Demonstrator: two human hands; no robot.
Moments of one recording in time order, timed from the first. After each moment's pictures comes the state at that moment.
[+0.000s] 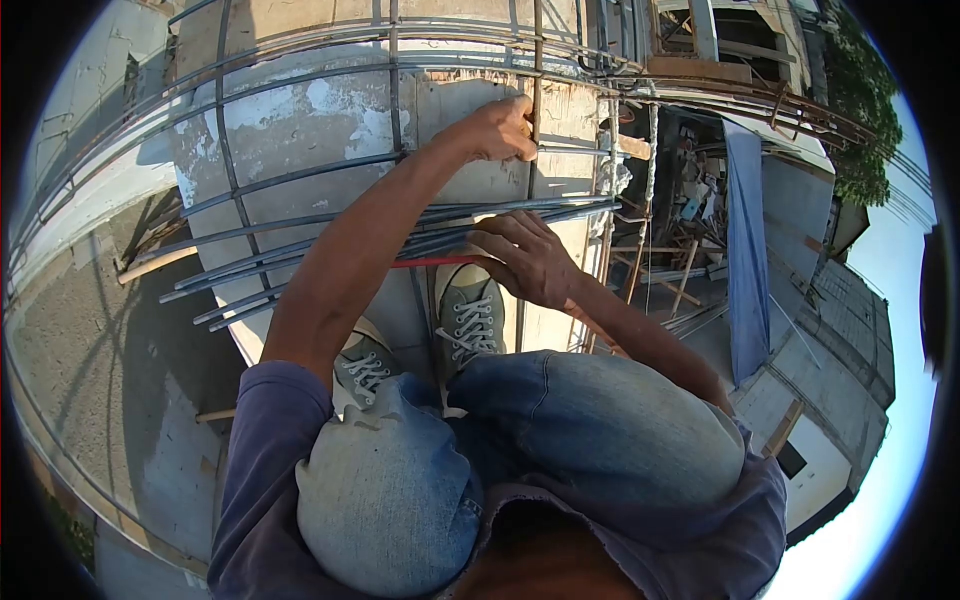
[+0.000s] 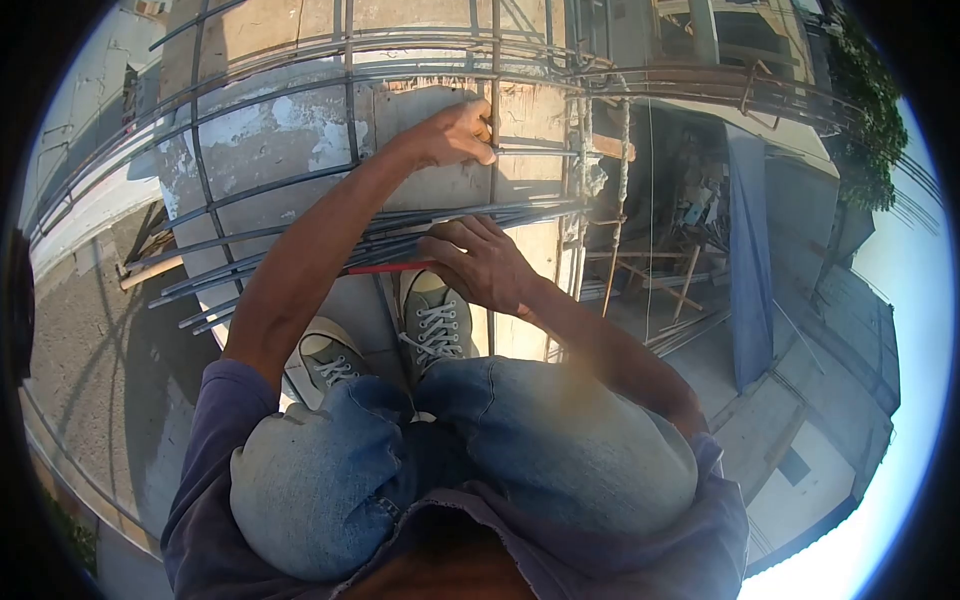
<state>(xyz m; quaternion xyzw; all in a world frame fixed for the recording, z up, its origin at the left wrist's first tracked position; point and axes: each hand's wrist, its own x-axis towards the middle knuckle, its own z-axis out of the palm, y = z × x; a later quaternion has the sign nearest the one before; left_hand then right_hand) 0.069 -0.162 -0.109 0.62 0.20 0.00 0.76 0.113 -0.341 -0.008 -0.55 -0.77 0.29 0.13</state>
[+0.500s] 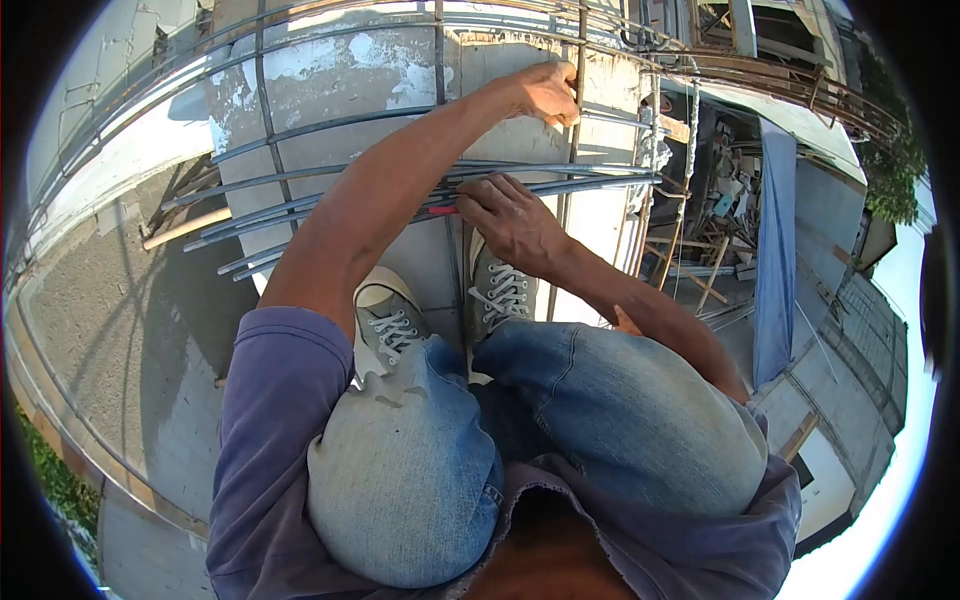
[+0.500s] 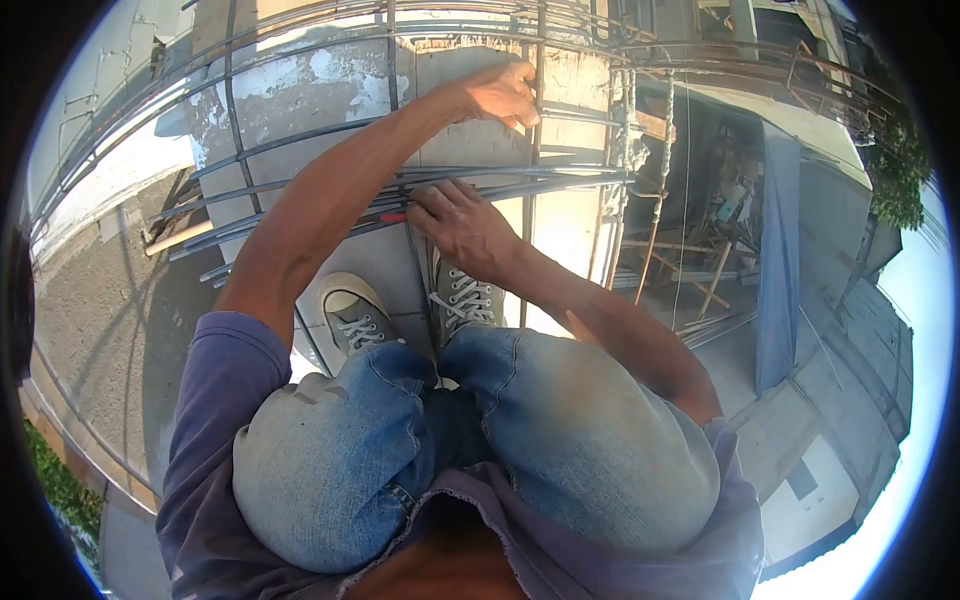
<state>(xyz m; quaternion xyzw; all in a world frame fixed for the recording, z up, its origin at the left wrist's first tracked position) 0.070 -0.161 -0.108 0.64 0.23 -0.06 0.73 0.058 -0.331 -0.033 -0.52 -0.81 0.23 0.13</state>
